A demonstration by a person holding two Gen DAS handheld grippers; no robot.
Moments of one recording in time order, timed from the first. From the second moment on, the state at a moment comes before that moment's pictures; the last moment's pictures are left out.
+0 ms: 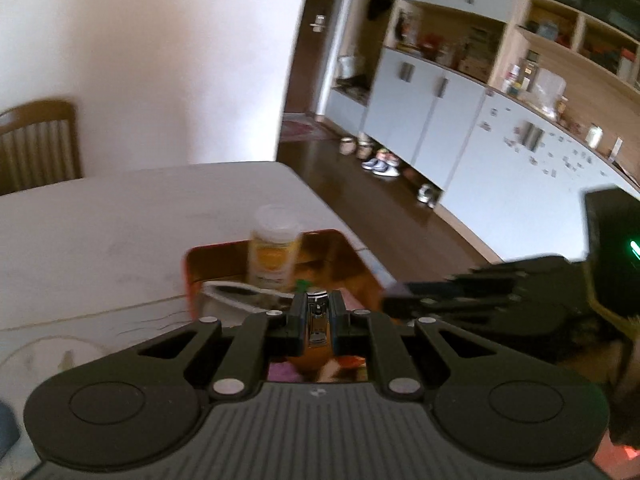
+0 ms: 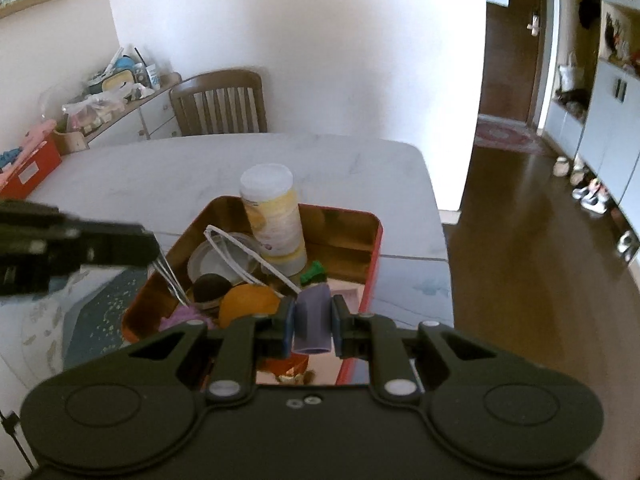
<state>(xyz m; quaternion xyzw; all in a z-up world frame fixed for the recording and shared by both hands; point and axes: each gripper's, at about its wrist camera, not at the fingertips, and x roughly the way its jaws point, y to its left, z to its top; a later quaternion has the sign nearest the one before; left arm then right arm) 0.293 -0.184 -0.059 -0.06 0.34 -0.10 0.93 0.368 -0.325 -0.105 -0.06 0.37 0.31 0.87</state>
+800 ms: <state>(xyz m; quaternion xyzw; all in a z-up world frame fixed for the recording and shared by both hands) 0.326 -0.208 -0.120 -0.02 0.43 -0.11 0.90 0.382 -0.311 -0.130 -0.12 0.40 0.33 0.85</state>
